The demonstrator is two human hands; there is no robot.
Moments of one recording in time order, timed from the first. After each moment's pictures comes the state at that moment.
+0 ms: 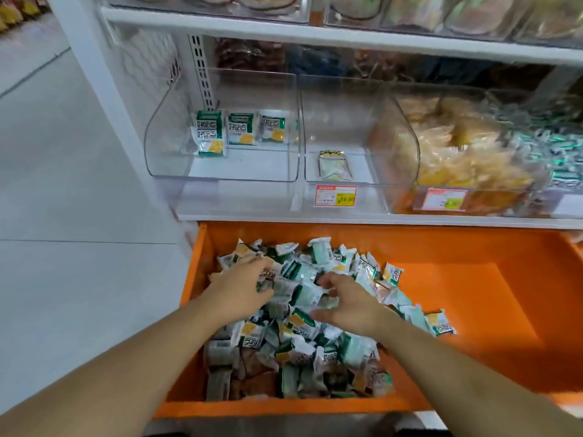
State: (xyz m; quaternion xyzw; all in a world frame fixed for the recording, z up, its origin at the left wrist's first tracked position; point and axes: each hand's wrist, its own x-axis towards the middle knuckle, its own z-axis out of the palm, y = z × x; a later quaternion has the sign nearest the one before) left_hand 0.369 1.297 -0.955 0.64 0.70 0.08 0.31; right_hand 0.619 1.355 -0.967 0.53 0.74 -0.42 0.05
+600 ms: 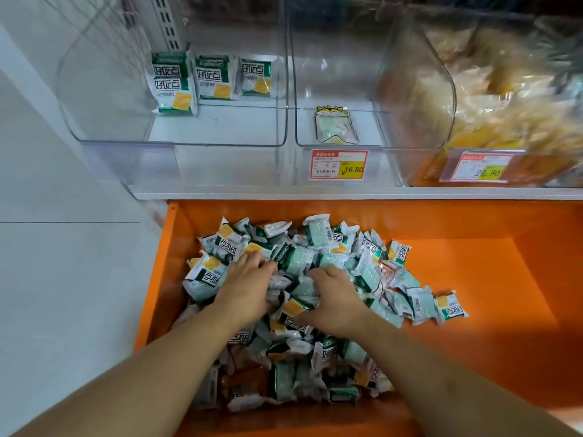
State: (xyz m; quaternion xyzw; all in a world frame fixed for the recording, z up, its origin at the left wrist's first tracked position) left_hand 0.399 1.330 -1.059 0.68 0.69 -0.04 0.25; right_hand 0.607 1.369 -1.055 0.52 0.79 -0.32 0.07
